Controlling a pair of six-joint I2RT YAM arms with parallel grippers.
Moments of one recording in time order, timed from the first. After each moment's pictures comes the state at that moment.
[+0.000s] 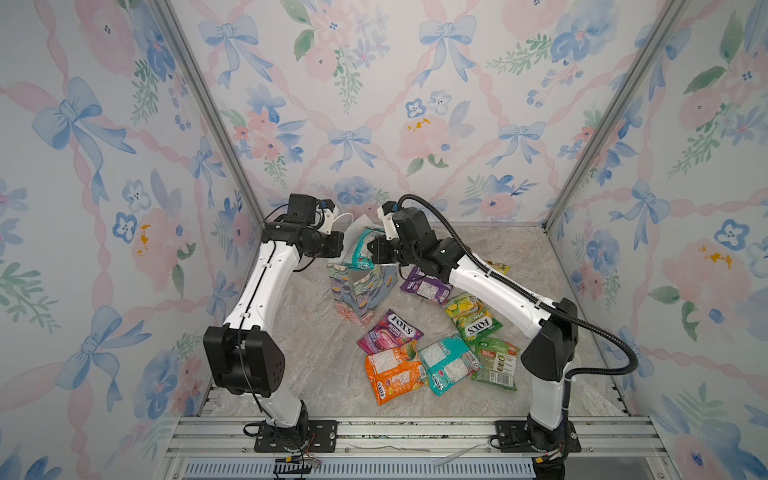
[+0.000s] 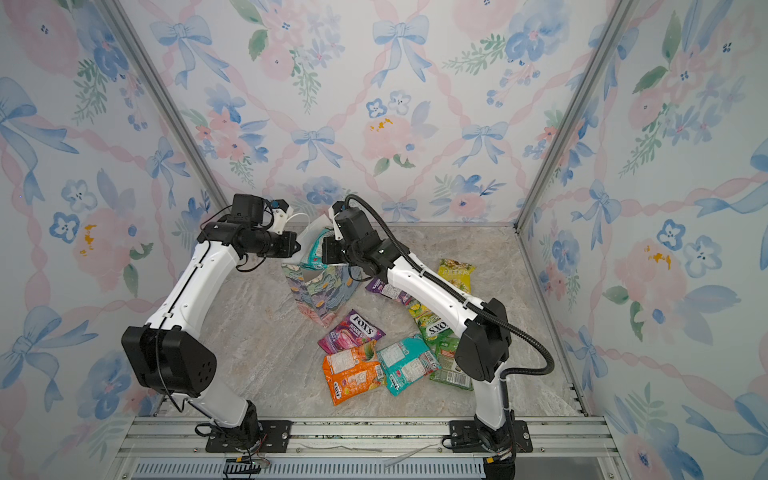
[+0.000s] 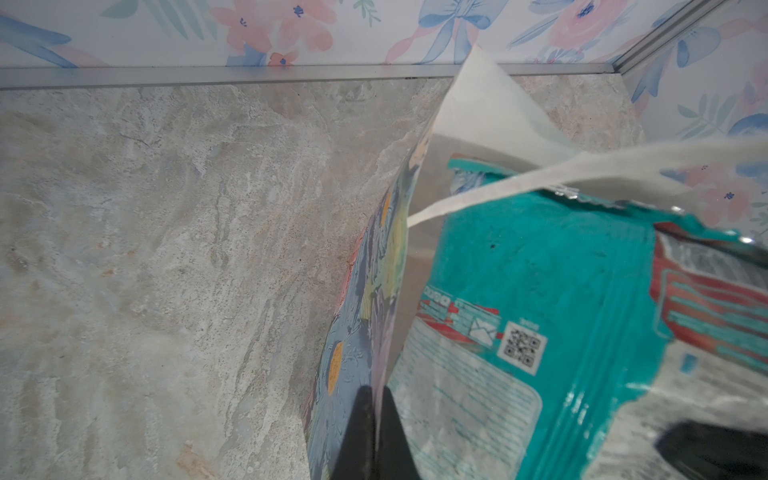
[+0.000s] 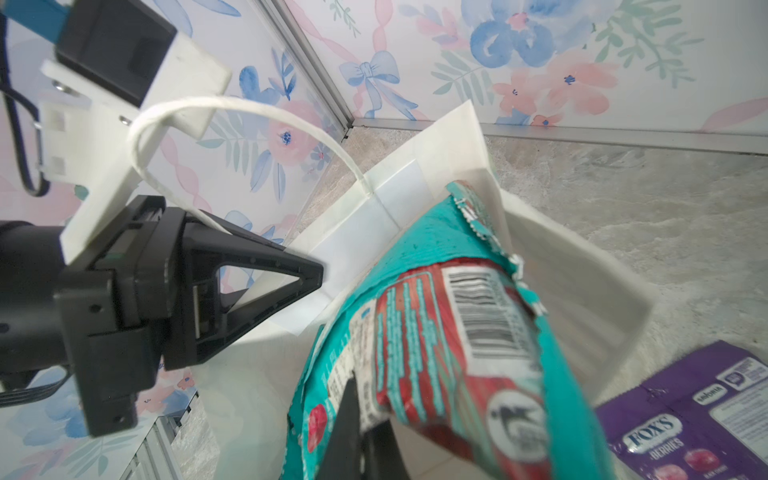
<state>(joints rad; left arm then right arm) -0.10 1.64 1.67 -0.92 0.32 -0.04 0.82 1.95 1.95 -0.49 -0.06 0.51</state>
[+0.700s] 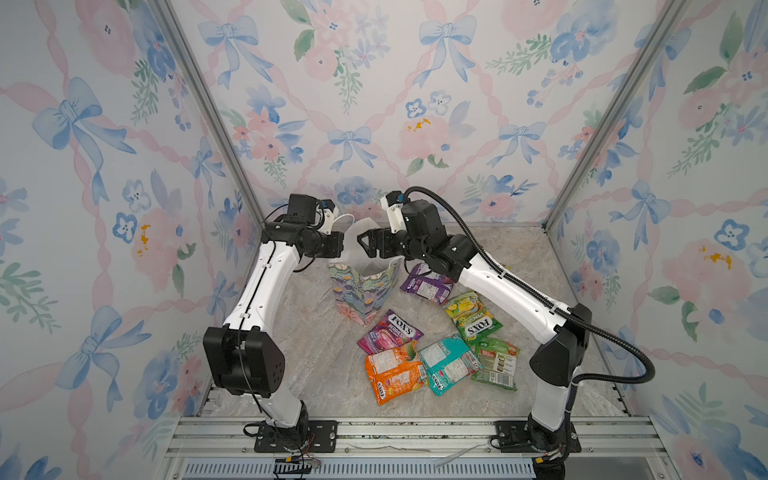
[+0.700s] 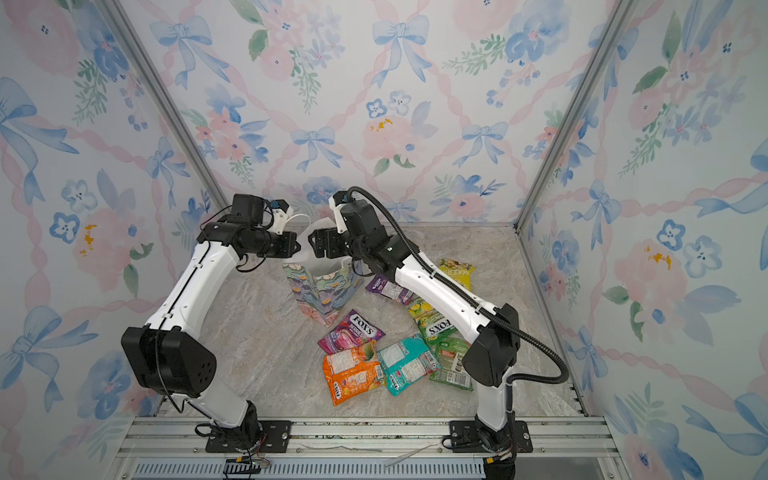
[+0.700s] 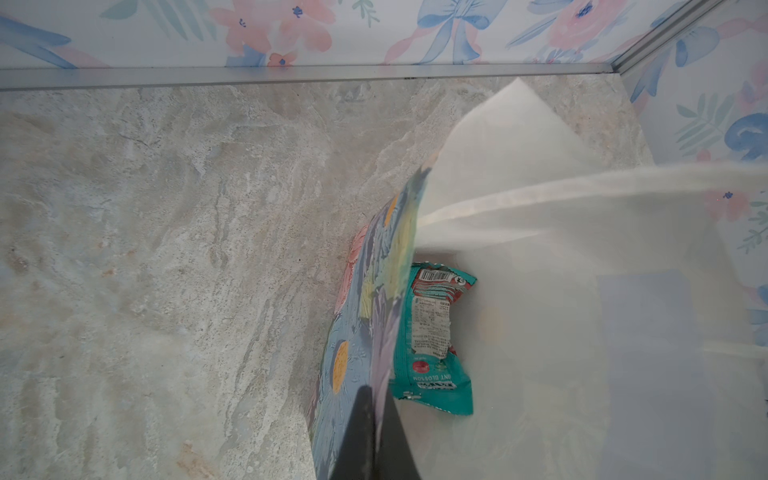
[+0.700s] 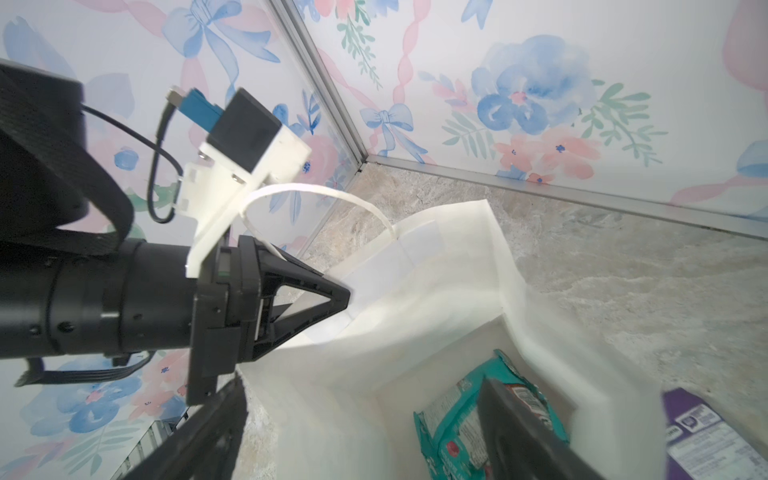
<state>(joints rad) -0.10 1.64 1.67 -0.92 0.32 -0.04 0.81 1.89 1.96 -0.47 -0.06 0.42</state>
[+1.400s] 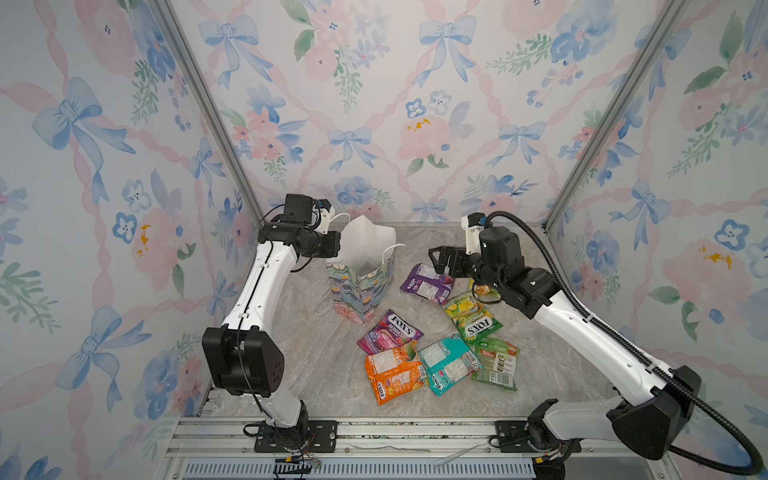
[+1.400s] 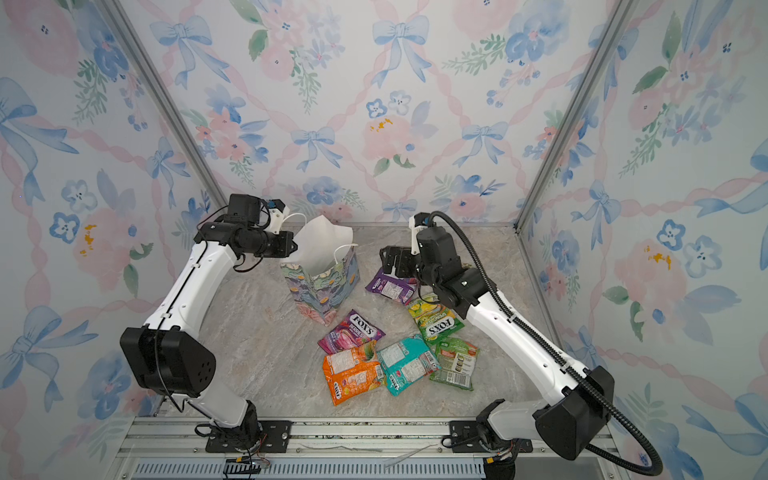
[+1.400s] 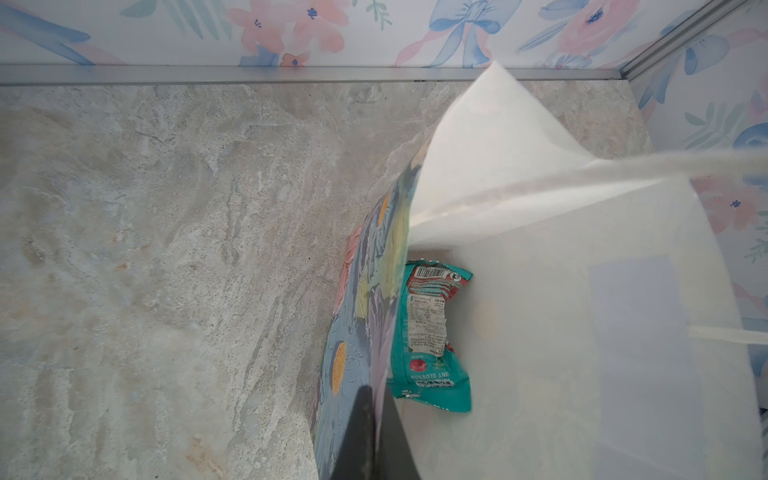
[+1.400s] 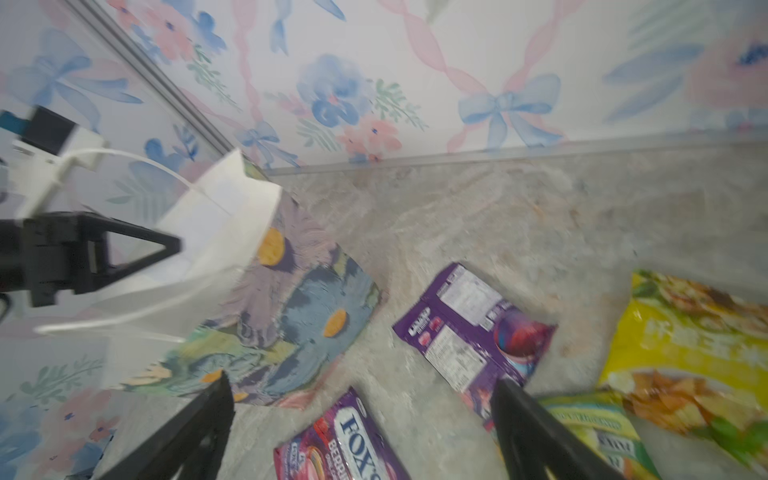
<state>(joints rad) -0.08 1.64 1.67 -0.93 0.32 -0.04 0.60 1.32 1.25 -0.47 0.06 0.49</state>
